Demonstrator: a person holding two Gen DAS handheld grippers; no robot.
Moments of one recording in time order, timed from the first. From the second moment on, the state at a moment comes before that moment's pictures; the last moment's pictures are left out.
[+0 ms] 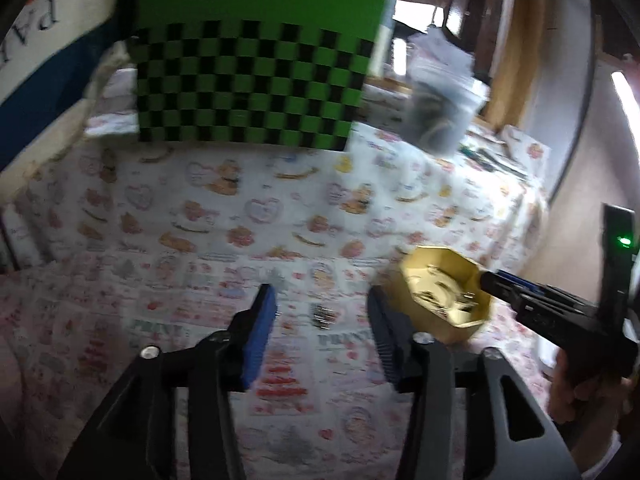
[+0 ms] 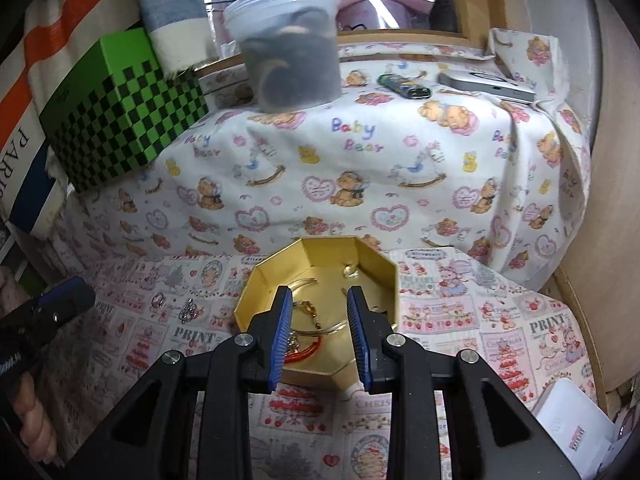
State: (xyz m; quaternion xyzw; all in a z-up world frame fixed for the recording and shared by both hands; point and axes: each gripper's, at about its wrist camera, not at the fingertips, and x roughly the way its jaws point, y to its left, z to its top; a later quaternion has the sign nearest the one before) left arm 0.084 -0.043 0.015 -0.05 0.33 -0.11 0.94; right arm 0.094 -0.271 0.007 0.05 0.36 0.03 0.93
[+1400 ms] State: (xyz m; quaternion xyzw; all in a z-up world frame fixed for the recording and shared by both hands) left arm 0.106 0.025 0.002 -0.08 0.32 0.02 0.94; right arm 0.108 -0.168 0.007 -0.02 0.38 0.12 0.92
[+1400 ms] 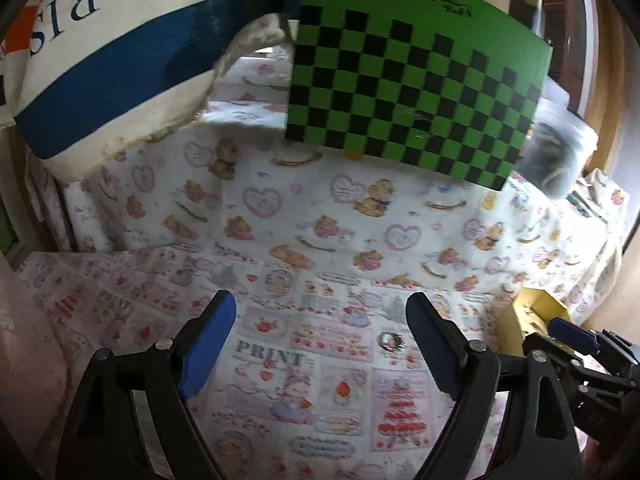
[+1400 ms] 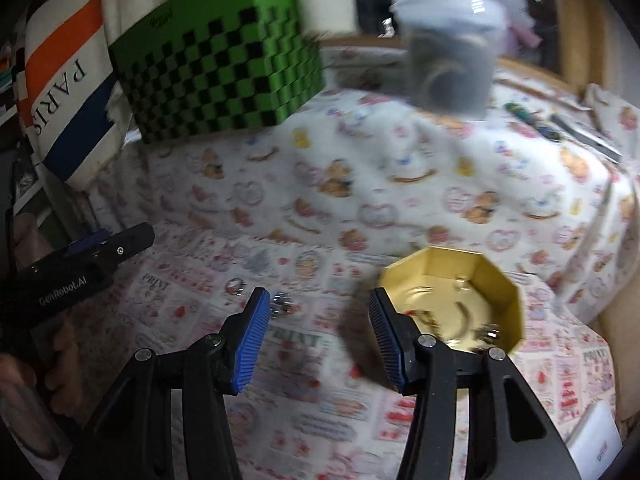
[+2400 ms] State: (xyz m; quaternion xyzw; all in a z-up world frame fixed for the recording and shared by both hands) left arm 0.115 0.005 -0.017 -0.05 0.33 0.01 0.94; right arm 0.138 -0.147 -0.038 0.00 0.42 0.13 0.90
